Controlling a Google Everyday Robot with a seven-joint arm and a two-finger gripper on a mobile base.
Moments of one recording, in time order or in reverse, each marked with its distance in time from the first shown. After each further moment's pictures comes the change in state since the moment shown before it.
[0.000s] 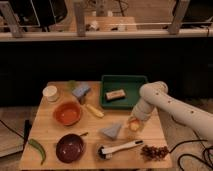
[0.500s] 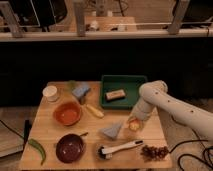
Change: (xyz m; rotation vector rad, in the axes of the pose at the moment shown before) arm -0.003 0.000 -0.004 -0.012 0.002 -0.021
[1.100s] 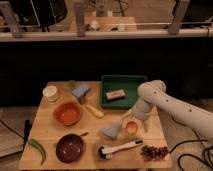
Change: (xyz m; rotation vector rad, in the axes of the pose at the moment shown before) arm -0.001 -0.003 0.001 -0.013 -0.001 -0.011
